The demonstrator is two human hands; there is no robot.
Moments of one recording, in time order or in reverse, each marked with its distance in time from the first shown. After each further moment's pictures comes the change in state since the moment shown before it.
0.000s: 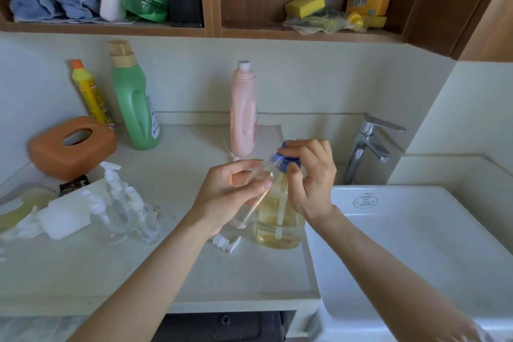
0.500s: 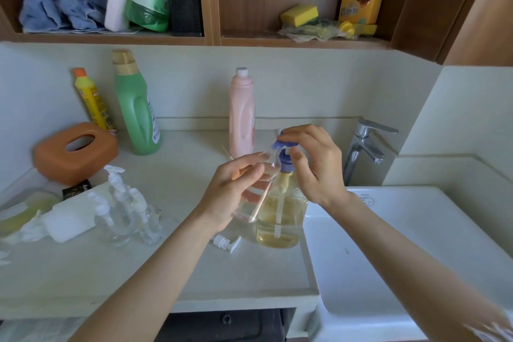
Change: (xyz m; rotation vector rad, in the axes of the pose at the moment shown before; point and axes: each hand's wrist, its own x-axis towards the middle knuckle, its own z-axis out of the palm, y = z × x) left_hand -0.002 0.009 0.007 -0.151 -0.076 0.028; right_hand 0.026 -0.008 -0.024 -0.003 -0.222 0.005
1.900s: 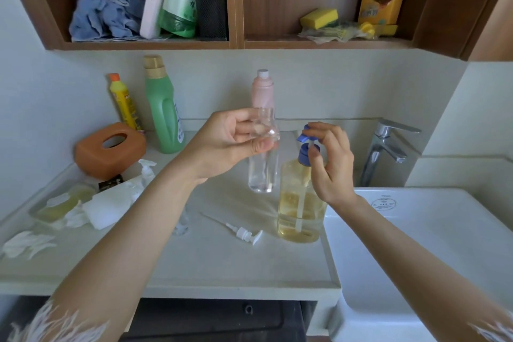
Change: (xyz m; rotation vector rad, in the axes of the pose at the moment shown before) left_hand -0.006 0.075 -0.040 0.302 -0.164 0.243; right_hand -0.016 -0.006 0.018 0.077 0.108 0.060
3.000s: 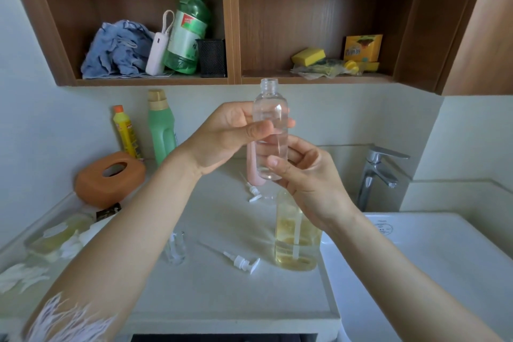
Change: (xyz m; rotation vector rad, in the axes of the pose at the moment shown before) left_hand 0.023 0.060 0.000 -0.147 -0.149 0.138; right_hand 0.035 -0.085 -0.011 0.968 -0.313 0.487
